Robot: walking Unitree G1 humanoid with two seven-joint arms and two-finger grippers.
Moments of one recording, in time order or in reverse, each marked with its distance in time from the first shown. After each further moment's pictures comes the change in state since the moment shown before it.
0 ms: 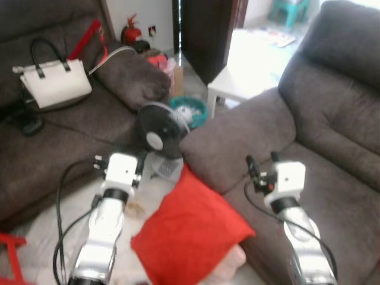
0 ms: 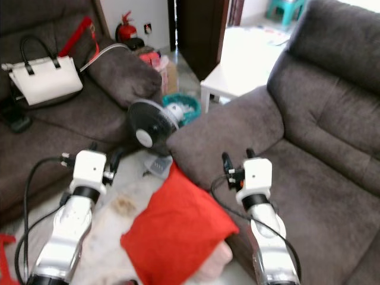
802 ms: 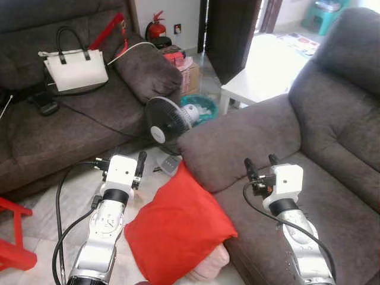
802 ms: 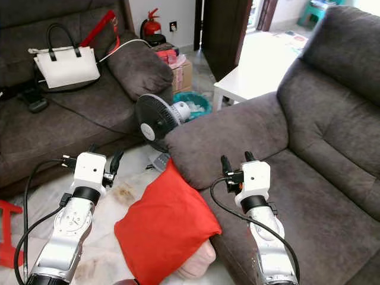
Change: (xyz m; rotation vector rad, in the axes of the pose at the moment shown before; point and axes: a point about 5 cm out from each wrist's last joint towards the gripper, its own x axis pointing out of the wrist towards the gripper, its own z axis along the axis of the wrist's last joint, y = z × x) left arm -0.001 0.004 -0.003 0.009 0.011 0.014; right arm 0.000 0.006 -0.003 0.021 0.012 0.022
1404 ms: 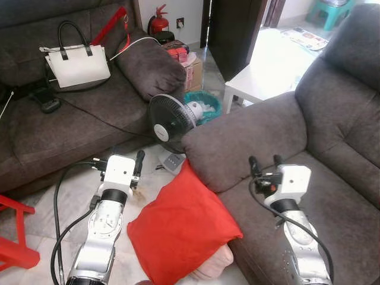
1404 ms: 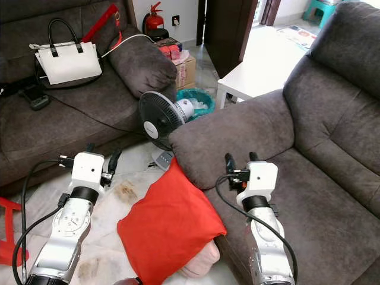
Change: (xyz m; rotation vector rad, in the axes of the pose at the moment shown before) left arm -0.002 0.007 0.002 -0.001 -0.028 0.042; right arm -0.002 -0.005 0.001 0.117 -0.030 -0.086
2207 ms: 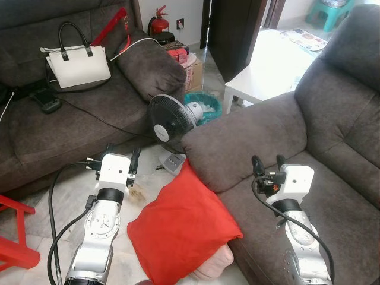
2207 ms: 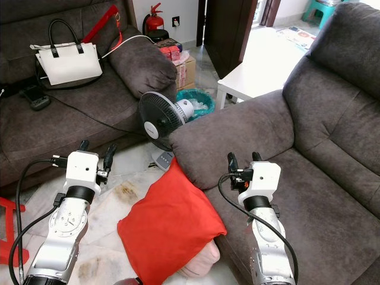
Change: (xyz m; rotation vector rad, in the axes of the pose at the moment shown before) left arm 0.000 0.003 0.002 -0.002 -0.021 0.015; right arm 0.000 0.001 0.000 -0.005 0.005 0.000
